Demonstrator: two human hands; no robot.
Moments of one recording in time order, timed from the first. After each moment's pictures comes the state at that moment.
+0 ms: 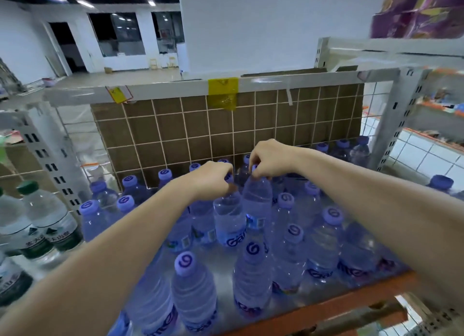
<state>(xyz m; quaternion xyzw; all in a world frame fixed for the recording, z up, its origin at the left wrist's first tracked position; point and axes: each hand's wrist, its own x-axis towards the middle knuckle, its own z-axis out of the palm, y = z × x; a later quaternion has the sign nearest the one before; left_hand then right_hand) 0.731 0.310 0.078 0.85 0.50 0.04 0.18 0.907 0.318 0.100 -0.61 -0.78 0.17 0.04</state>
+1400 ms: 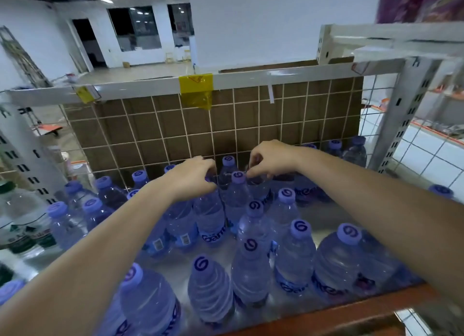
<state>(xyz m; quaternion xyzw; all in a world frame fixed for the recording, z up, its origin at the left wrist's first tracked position) 0.769 0.331 0.070 0.83 0.55 0.02 0.08 0.989 0.350 0.083 -0.58 -0.78 0.24 0.06</state>
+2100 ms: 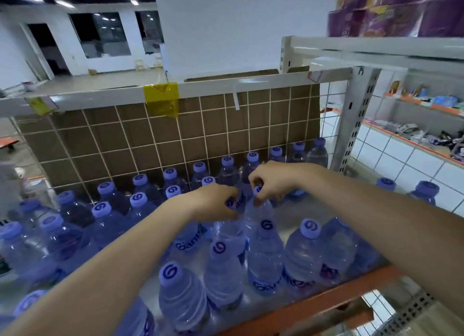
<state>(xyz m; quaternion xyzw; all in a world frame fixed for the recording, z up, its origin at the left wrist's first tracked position) 0.849 0.299 0.055 0.88 0.44 -0.06 0.19 1.043 0.308 0.070 -0.58 -0.78 0.23 -0.04</state>
